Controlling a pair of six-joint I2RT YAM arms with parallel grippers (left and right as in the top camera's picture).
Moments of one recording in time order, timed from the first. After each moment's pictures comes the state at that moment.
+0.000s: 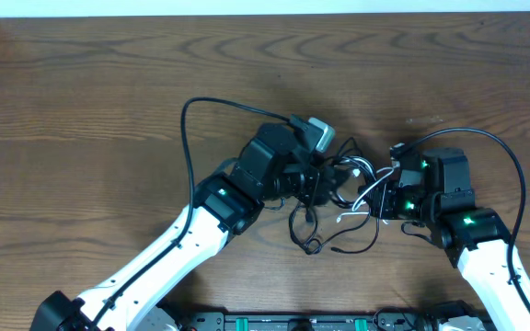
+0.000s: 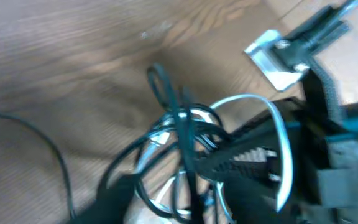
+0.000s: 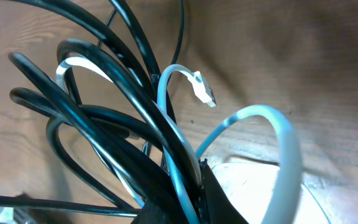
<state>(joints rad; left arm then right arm) -0.70 1.37 0.93 -0.18 0.37 -0.35 0.19 1.07 0.63 -0.51 -0.50 0.39</state>
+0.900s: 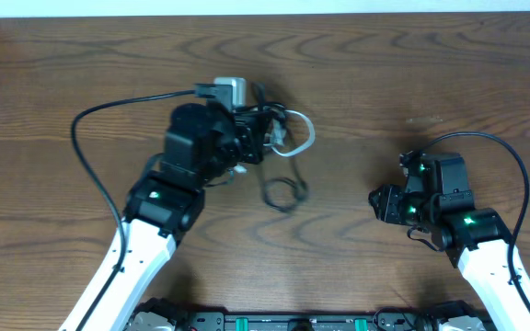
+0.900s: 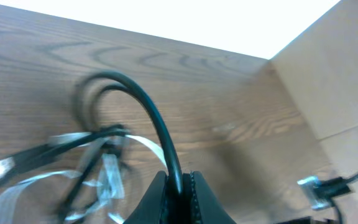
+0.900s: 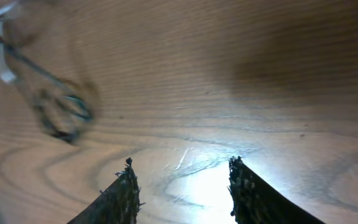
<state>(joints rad) -0.39 1.16 0.93 -0.19 0.30 -0.49 0.19 1.07 0.64 -0.63 -0.25 0.40</state>
